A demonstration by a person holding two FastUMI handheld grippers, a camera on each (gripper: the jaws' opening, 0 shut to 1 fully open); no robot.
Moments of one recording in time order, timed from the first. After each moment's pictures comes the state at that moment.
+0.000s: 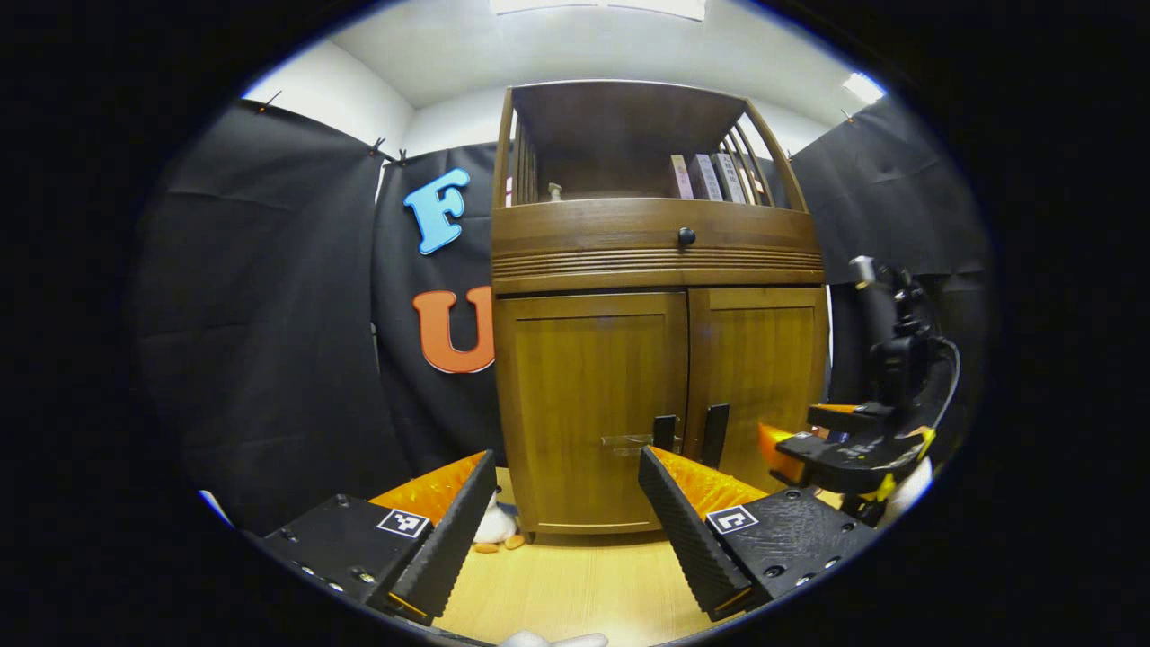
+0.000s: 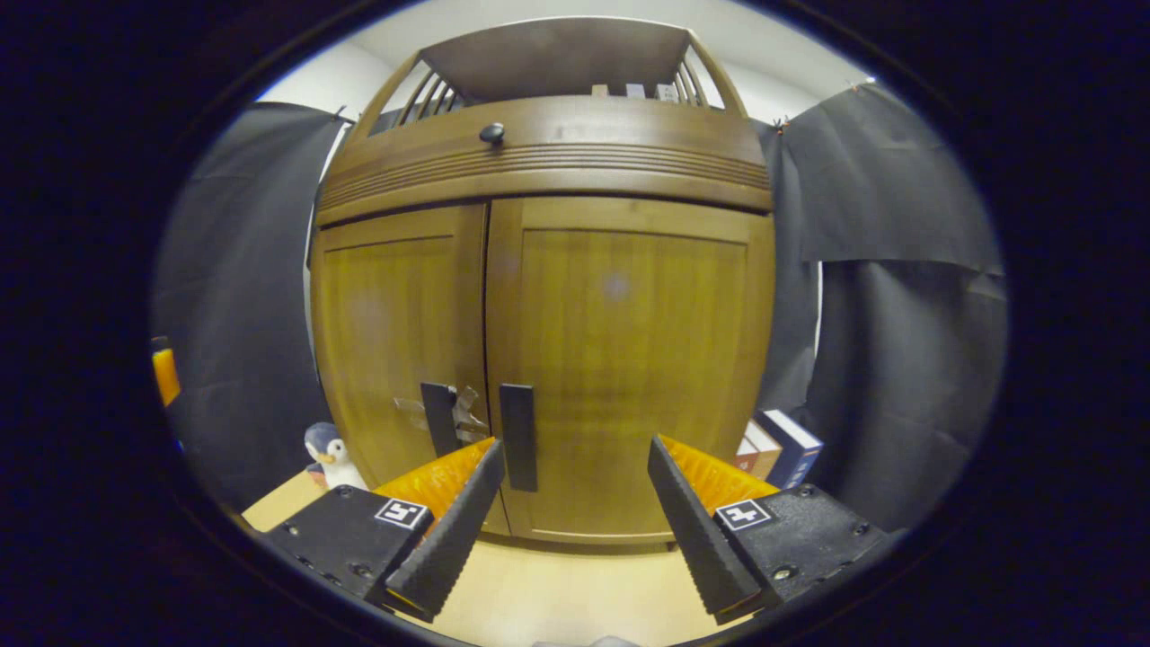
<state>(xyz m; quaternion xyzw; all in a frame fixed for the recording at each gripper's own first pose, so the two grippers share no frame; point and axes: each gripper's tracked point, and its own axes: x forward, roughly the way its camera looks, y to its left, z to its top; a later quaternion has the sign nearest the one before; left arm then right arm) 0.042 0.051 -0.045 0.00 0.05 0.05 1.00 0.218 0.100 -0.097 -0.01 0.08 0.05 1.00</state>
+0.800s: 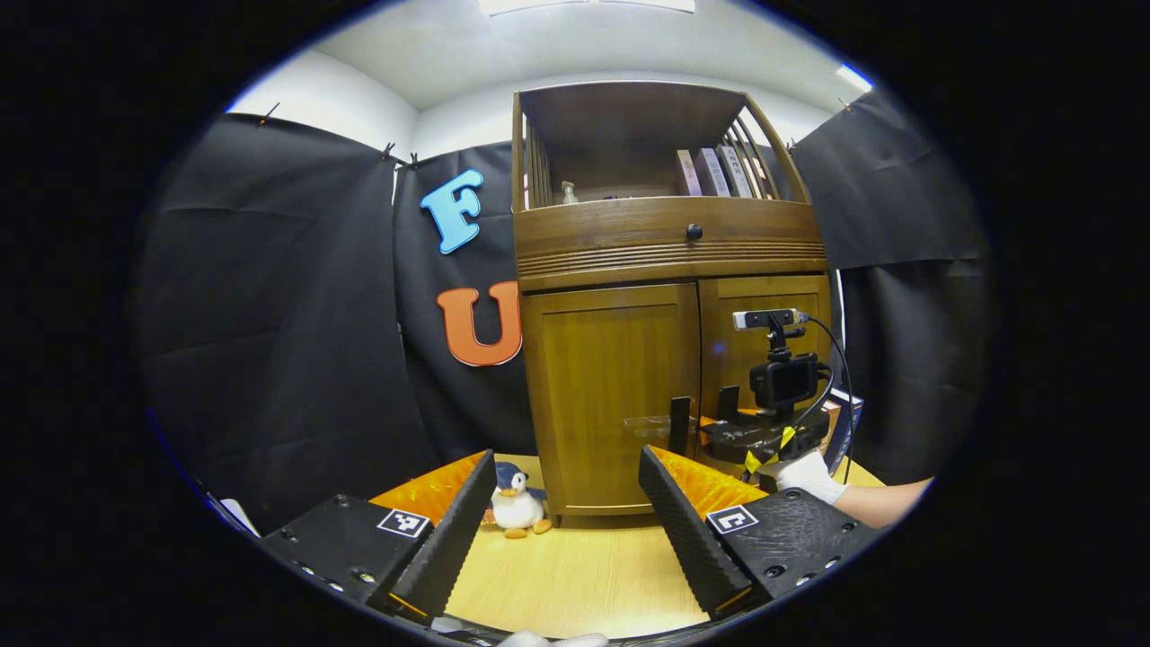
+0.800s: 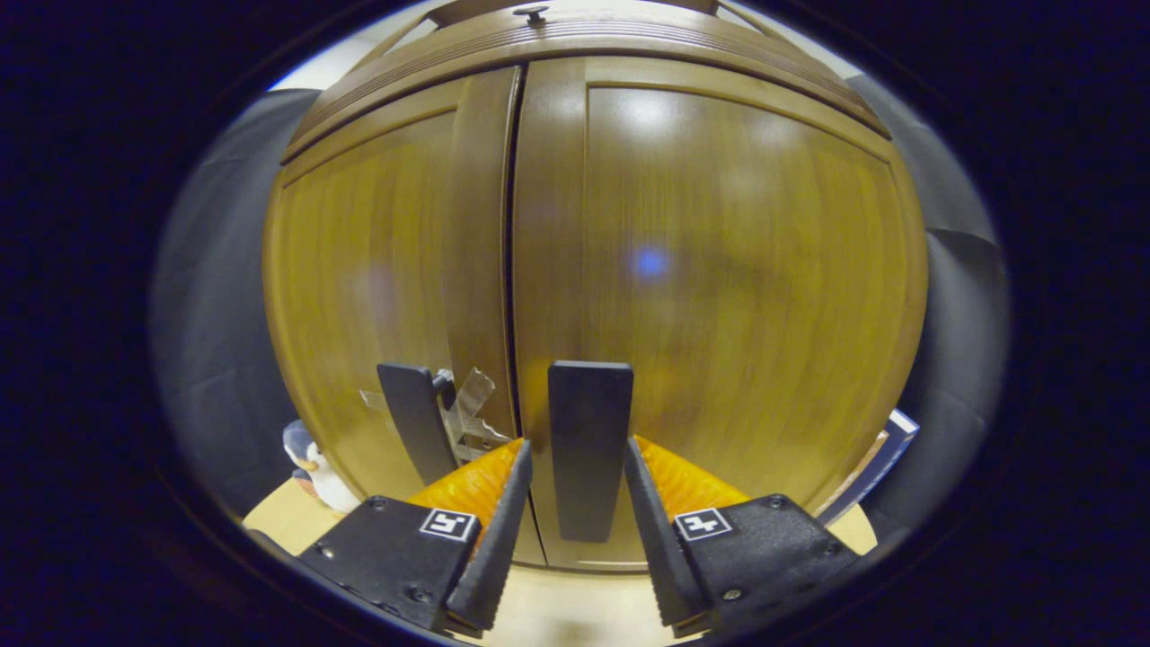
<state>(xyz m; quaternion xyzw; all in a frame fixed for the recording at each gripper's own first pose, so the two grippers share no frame) 0.006 0.065 -0.045 0.02 0.08 0.07 0.99 0.324 0.157 -0.152 0.01 0.13 0.08 0.99</state>
